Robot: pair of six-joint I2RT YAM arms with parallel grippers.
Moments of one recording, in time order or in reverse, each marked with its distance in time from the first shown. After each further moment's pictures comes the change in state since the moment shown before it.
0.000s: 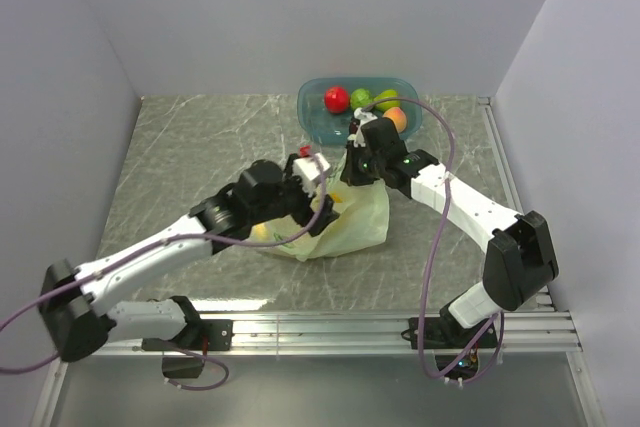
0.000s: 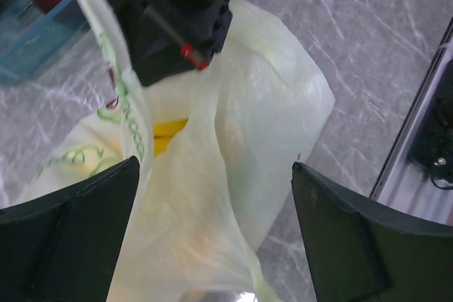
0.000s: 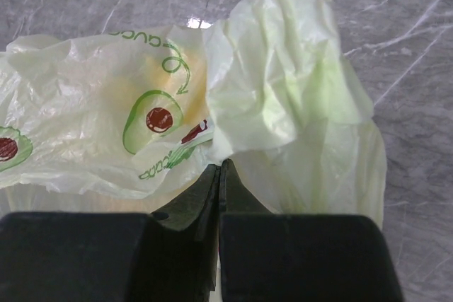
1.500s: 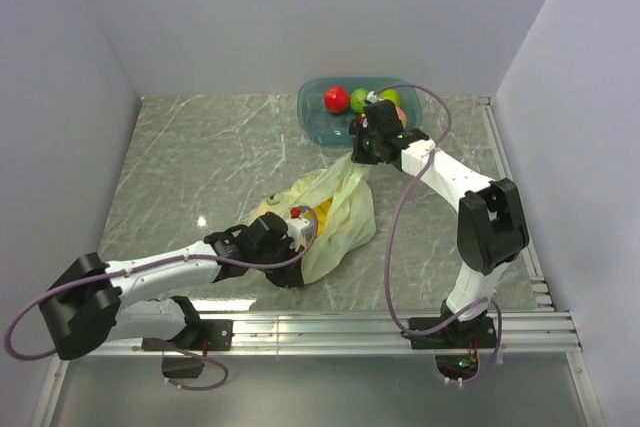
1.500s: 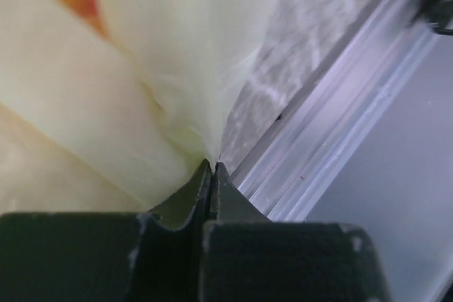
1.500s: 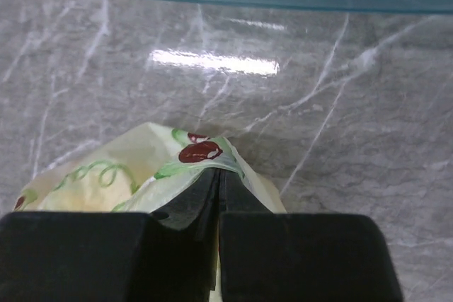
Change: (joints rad) left arm -0.046 0.055 -0.349 -0.097 0.219 -0.369; right arm -0.120 0.229 0.182 0.005 0.105 0.050
